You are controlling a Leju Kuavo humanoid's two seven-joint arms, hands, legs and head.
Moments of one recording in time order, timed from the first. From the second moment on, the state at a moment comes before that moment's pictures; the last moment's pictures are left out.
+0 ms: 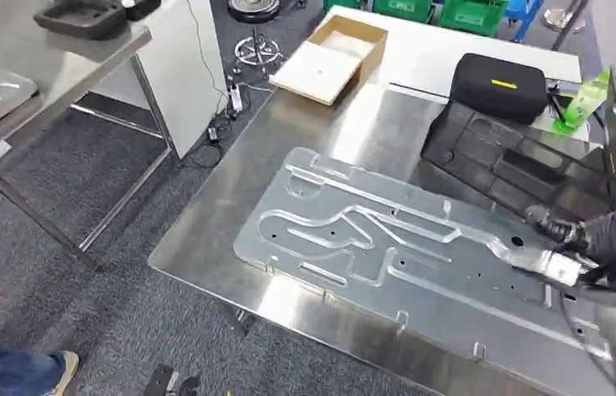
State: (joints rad) left arm -0.11 -0.05 -0.12 -0.30 -0.02 -0.14 -0.46; right arm -0.17 -0.47 -0.10 -1.94 0.86 -0.59 -0.33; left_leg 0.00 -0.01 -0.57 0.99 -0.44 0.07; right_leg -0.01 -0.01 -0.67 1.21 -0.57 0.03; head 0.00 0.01
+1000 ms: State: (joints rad) left arm -0.07 -0.05 -0.14 -0.36 -0.04 -0.11 -0.43; right arm -0.35 -0.23 0.29 -1.92 1.21 -0.70 -0.24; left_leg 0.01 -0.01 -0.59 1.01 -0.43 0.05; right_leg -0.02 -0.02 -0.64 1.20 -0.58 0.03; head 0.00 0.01
